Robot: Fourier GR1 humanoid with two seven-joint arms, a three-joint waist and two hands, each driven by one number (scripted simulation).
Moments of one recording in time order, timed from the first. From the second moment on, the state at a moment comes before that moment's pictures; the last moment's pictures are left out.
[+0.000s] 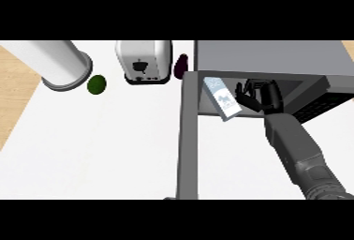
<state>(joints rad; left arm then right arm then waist) 0.36 0.15 0.79 -2.23 1.09 -0.68 0.47 -0.83 -0.18 -0.29 -0.23 0.13 -0.13 -0.81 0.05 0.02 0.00</state>
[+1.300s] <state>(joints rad) 0.20 0.21 0.74 -2.13 1.04 -0.69 0.45 -1.00 -0.31 -0.31 -0.10 0.16 -0.40 -0.68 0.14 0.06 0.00</state>
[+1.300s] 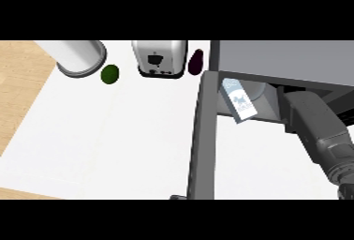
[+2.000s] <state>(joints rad) 0.15 0.24 0.74 -2.09 1.01 -0.70 0.45 -1.02 -0.34 -0.33 -0.07 0.13 -0.44 -0.70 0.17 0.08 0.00</state>
